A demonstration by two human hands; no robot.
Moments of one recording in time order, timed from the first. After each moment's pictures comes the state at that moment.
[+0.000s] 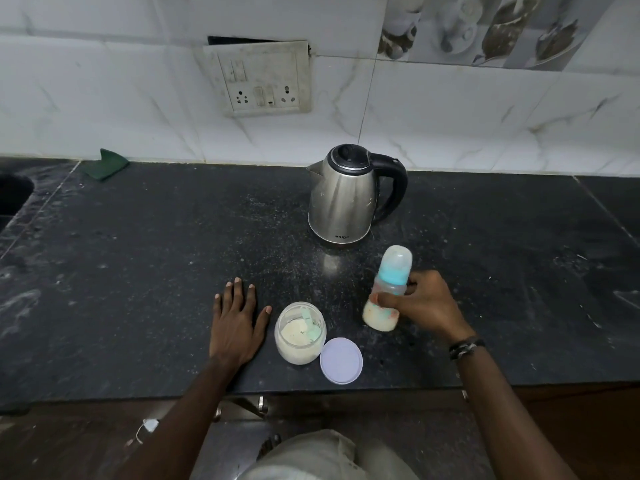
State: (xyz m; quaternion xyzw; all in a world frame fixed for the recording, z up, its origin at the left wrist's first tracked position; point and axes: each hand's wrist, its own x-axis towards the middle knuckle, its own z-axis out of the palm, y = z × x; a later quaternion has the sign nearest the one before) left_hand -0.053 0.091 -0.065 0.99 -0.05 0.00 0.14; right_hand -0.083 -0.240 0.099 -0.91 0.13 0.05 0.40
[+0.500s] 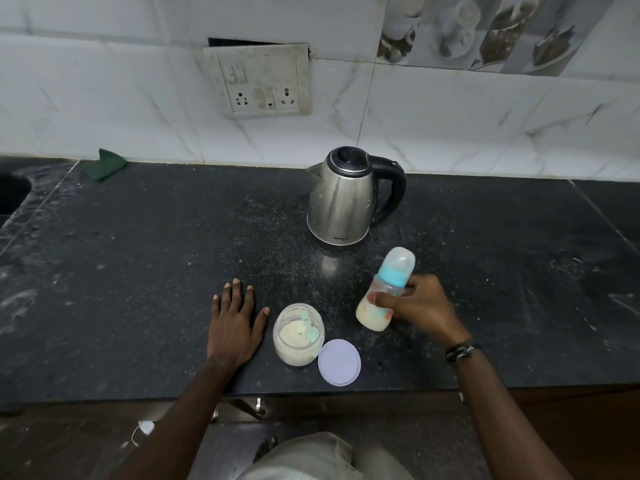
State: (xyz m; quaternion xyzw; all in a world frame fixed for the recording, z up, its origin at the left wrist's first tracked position) left_hand -0.053 0.091 -0.064 0.99 -0.05 0.00 0.14; right_hand -0.085 -0.241 0.100 -0.92 0.12 0.06 0.38
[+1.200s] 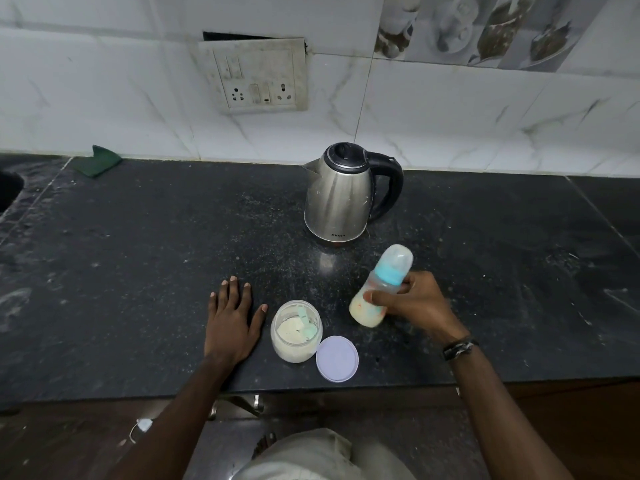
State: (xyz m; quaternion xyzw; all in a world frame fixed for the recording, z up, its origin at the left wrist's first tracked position) left_hand -0.054 0.090 -0.061 0.99 -0.05 0.01 0.15; right_hand -0.083 -0.239 0.096 -0.91 0.12 0.06 0.39
